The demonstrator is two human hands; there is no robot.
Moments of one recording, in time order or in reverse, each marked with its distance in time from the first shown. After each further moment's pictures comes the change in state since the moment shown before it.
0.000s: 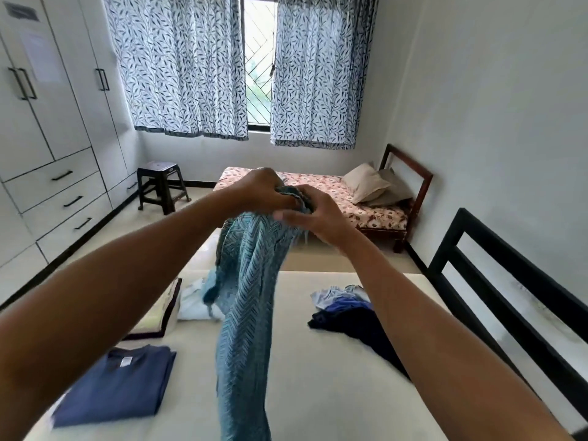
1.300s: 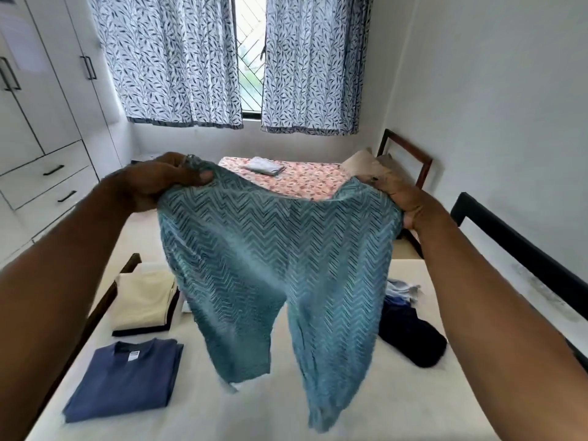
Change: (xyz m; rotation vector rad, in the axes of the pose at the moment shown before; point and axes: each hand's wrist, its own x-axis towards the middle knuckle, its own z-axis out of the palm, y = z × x) left_hand -0.070 -0.119 -0.086 -0.845 -0.178 -0.138; right_hand -0.014 0.007 -0.090 0.490 0.073 0.394
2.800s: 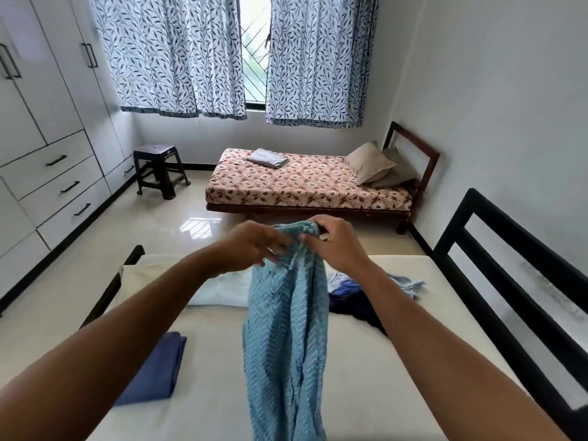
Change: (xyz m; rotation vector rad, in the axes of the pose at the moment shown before) left_hand 0.026 -0.081 0.126 0.391 -0.044 0.017; right_hand 0.016 0.114 0.080 -0.825 0.158 -0.441
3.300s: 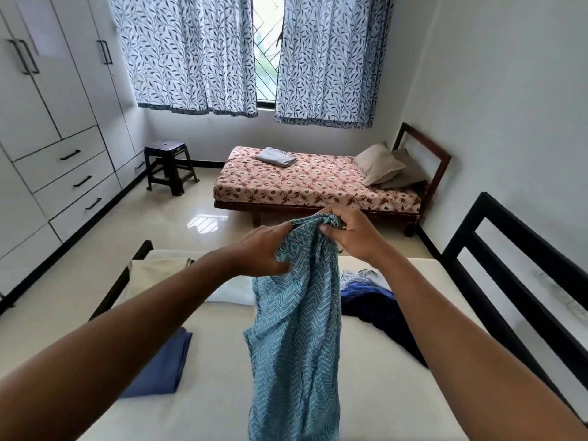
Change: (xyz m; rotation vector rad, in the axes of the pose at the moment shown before) left_hand 0.017 -0.017 0.006 0.605 -0.001 0.198; right_hand 0.019 0.010 -0.019 0.110 -0.162 0.126
